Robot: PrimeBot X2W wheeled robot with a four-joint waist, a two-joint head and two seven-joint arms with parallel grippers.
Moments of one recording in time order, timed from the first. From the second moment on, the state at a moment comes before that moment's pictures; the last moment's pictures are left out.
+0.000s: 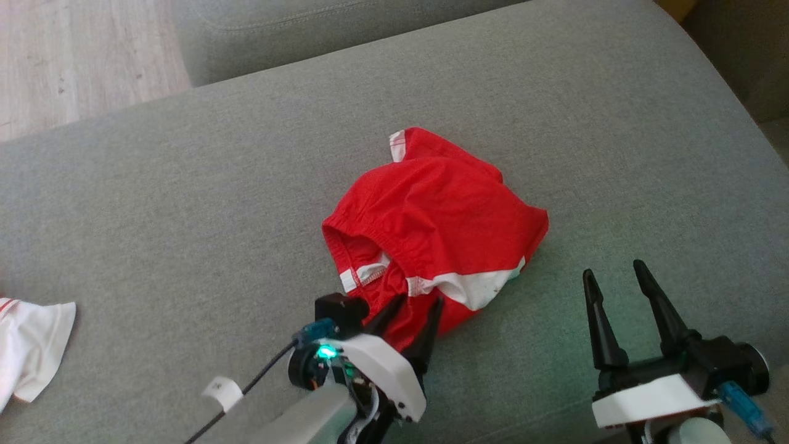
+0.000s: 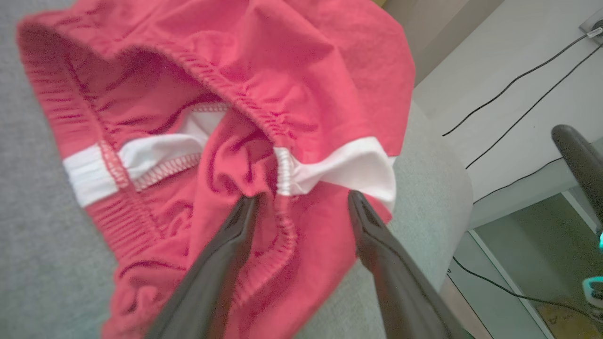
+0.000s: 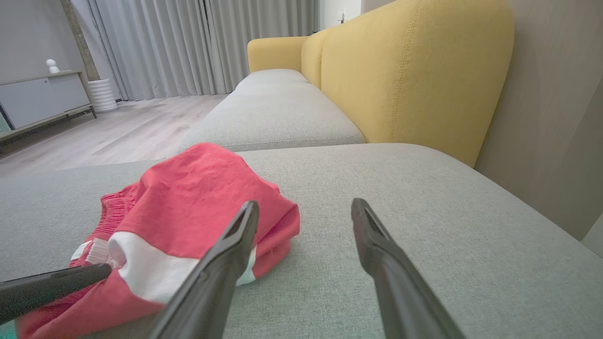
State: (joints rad) left arm -0.41 0.06 -0.97 0.55 -0.95 0.03 -0.07; right arm 0.09 -0.06 0.08 0.10 0.06 0.13 -0.26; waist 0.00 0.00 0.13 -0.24
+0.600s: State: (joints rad) left arm -0.49 0.05 -1.07 0.61 -1.06 0.04 -0.19; right arm 0.08 -0.06 0.08 0.10 0.06 0.13 -0.26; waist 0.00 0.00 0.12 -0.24
